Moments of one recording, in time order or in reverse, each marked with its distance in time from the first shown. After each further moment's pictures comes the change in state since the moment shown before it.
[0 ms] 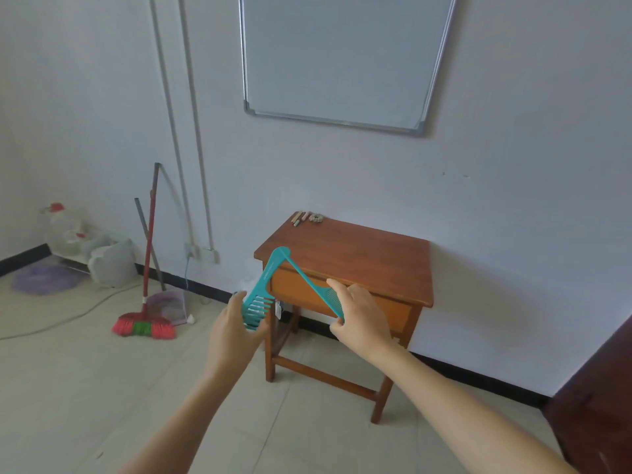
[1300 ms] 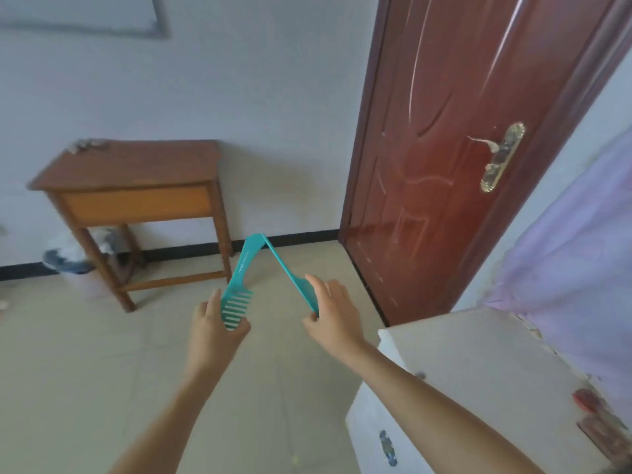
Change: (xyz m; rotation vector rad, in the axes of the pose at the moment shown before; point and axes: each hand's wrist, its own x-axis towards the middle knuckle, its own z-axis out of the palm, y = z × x) left_hand -0.467 0.079 0.044 -0.046 -0.480 0.240; right_hand -0.549 -0.013 -0.114 -0.028 0.133 0.659
